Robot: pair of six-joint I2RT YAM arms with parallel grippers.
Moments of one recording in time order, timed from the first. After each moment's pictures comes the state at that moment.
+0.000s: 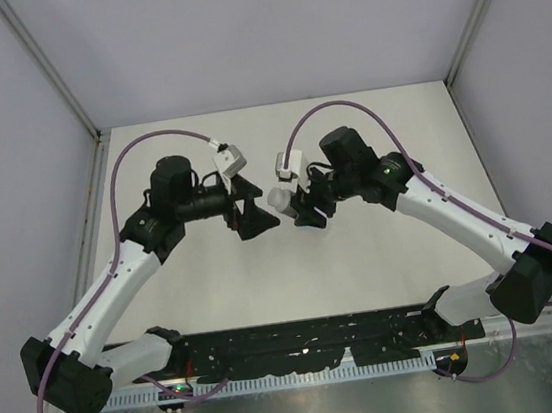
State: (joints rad) left arm -0.52 1.15 1.05 -0.24 0.72 -0.12; right arm 0.69 1.35 1.28 -0.64 -0.42 -0.41
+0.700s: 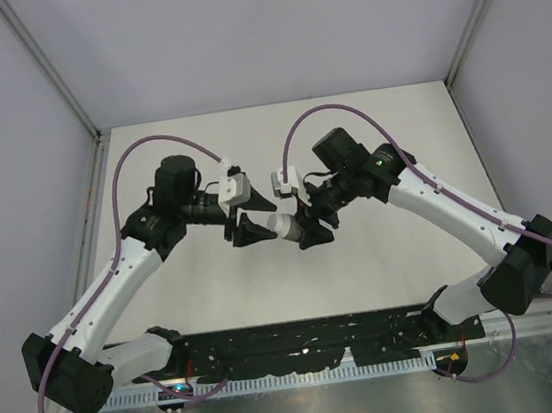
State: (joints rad) left arm -0.52 1.15 1.06 -0.37 1.07 0.44; right arm 0.71 1.42 1.39 -0.93 -0.72 -0.61
